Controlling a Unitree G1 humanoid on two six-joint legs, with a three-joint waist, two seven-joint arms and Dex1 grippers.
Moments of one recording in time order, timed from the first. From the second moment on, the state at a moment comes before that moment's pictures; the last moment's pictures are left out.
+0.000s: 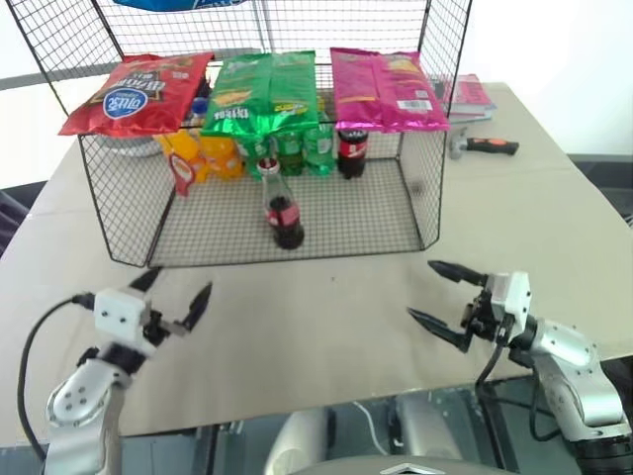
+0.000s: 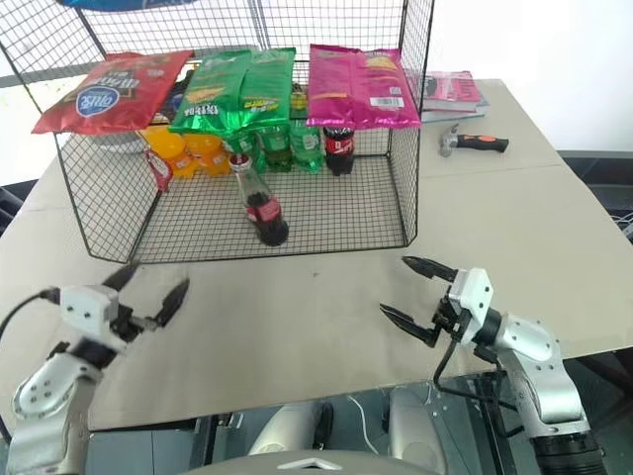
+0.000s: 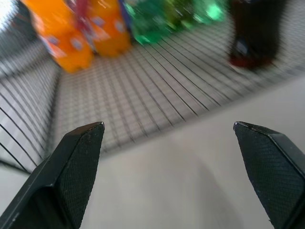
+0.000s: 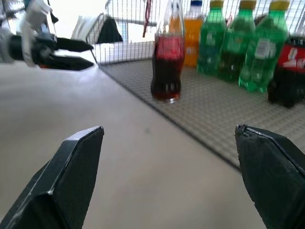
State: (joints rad) left arm 0.16 0.48 0.44 -0.06 -0.32 -0.12 -0.56; right arm 0.05 -0.46 0.03 -0.35 0.47 0.00 0.93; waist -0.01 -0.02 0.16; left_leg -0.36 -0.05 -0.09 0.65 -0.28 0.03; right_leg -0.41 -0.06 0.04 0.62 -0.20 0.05
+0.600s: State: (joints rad) left arm -0.40 0.51 0.36 0.23 -0.24 -0.10 -0.38; right arm -0.18 -0.40 0.10 -0.59 0.56 0.28 0.72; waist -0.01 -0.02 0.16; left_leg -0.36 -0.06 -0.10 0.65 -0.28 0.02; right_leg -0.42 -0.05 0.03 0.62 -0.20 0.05
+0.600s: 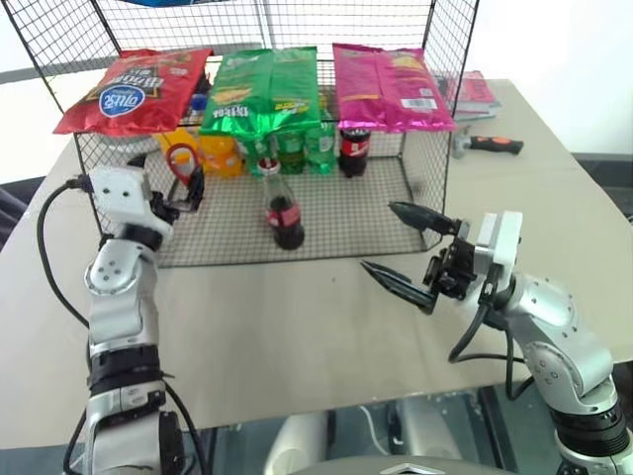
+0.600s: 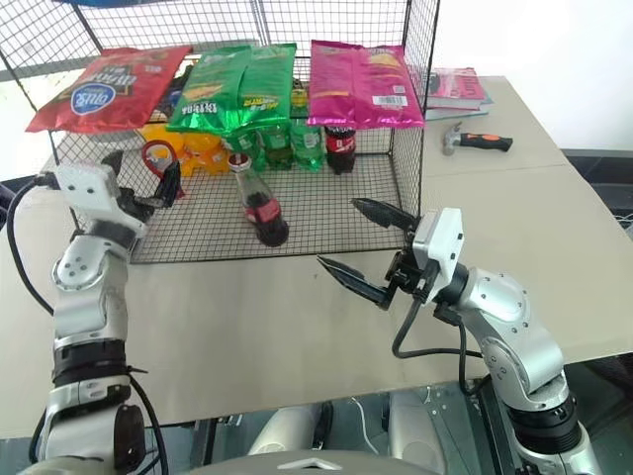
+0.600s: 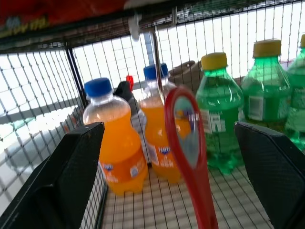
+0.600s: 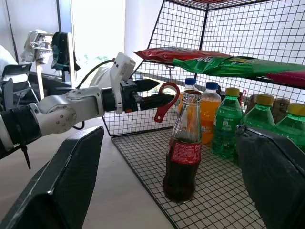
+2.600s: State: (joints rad) left arm -0.16 0.55 0.28 -0.32 -1.62 0.94 -0.60; right arm -0.43 -0.40 0.12 -0.54 0.99 1.00 0.50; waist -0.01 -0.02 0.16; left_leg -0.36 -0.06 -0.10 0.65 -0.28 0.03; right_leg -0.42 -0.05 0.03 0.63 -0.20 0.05
